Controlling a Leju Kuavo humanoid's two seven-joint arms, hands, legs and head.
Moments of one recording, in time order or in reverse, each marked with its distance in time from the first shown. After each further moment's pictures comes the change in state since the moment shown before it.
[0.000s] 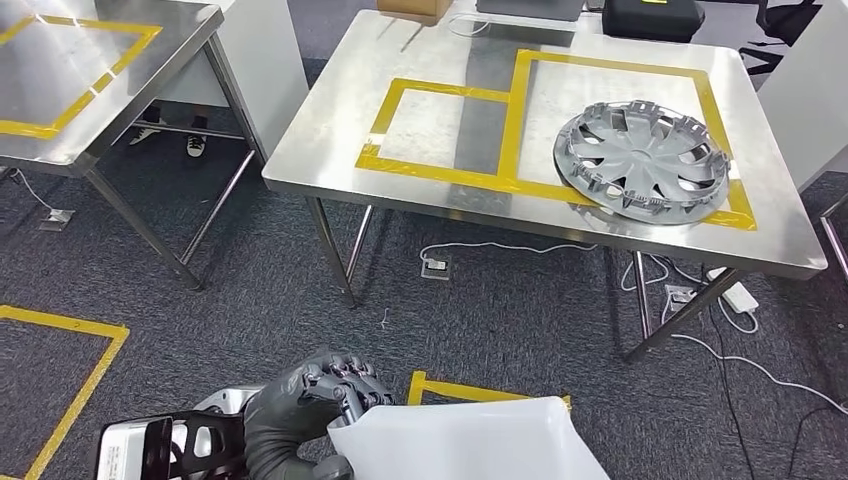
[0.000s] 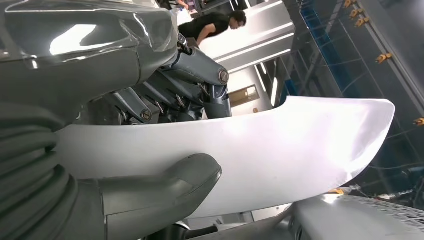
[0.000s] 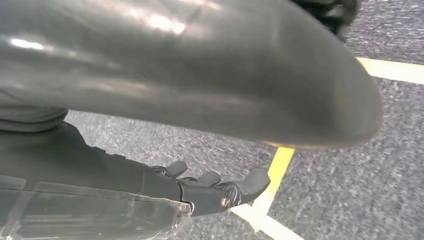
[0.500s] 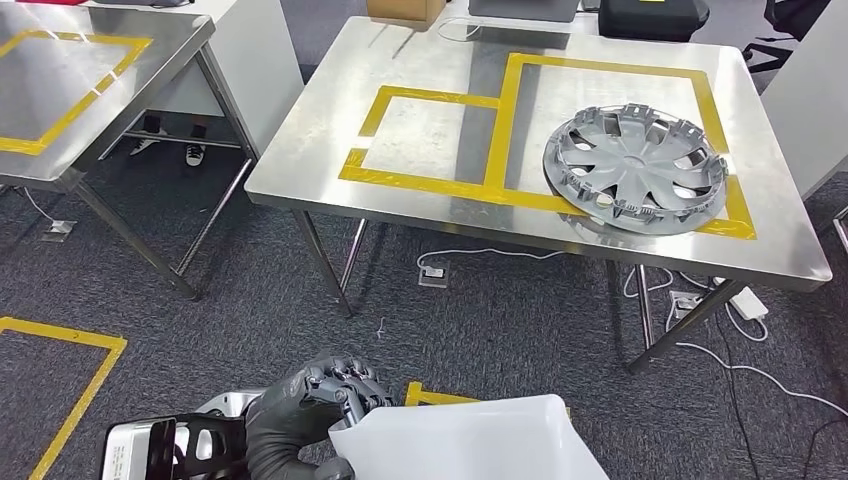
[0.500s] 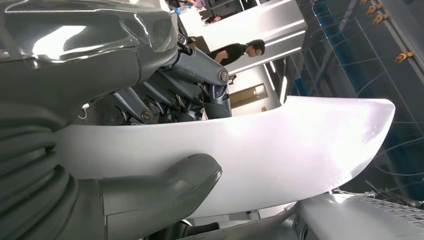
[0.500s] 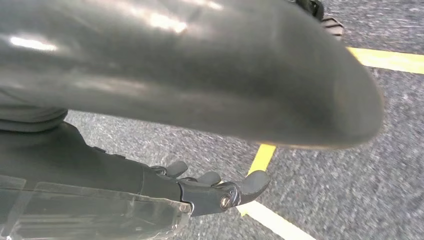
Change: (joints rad) left arm 0.005 0.004 -0.008 0.006 0.009 0.000 0.001; right arm 0.000 0.002 -0.005 0.000 0.005 0.001 0.000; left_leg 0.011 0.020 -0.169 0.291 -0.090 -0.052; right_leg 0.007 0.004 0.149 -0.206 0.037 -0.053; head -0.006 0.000
